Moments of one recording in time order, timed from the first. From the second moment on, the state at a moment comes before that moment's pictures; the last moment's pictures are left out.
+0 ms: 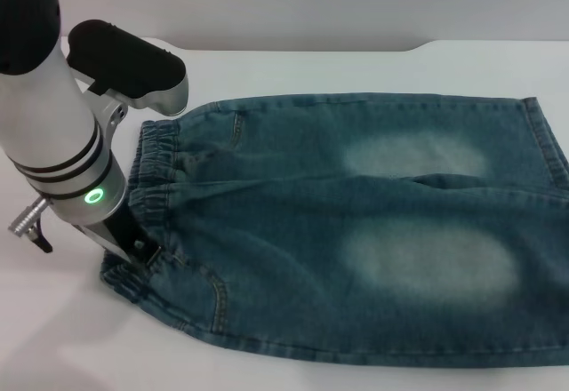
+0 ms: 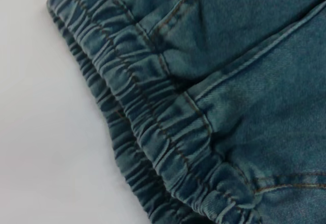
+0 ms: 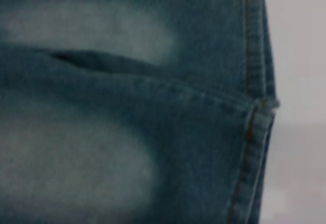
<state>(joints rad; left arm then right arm) -0.66 -2.06 -1.48 -1.34 2.80 -1.66 0.08 -0.06 2.08 1.59 1.98 -2.82 1.51 -0.13</state>
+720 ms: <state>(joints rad) -0.67 -2.06 -1.47 -1.34 2.80 -1.65 0.09 -0.09 2.08 1.59 1.92 -2.79 1.49 -0.12</state>
